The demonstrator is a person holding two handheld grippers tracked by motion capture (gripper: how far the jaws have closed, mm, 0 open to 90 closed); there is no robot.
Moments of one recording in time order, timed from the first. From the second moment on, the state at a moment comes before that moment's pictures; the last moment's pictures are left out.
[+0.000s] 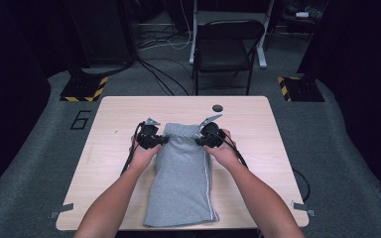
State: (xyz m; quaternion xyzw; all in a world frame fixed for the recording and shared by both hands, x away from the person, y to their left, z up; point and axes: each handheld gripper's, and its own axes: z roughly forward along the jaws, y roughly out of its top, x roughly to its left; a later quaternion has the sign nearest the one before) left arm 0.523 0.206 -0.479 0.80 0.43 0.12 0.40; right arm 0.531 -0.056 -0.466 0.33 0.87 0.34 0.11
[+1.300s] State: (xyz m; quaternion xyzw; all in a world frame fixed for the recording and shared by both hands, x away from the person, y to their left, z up) left arm 0.525 0.216 -0.418 0.79 0.40 0.17 0.44; right arm 0.521 -0.051 -0.403 0.27 0.86 0.37 0.21
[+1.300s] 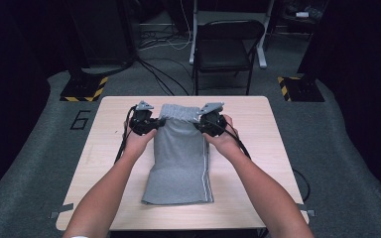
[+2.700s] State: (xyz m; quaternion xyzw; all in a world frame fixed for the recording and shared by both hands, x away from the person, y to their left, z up) left arm 0.473 0.227 -0.431 0.79 0.37 0.13 0.46; right arm 0.469 -0.062 -0.419 0.23 0.86 0.41 0.19
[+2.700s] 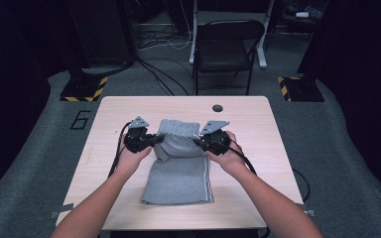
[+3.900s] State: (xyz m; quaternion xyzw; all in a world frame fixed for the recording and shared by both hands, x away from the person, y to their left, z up) left arm 0.416 0.217 -0.499 0.83 0.36 0.08 0.42; right arm 0.422 -0.070 -0.492 0.26 0.88 0.38 0.11
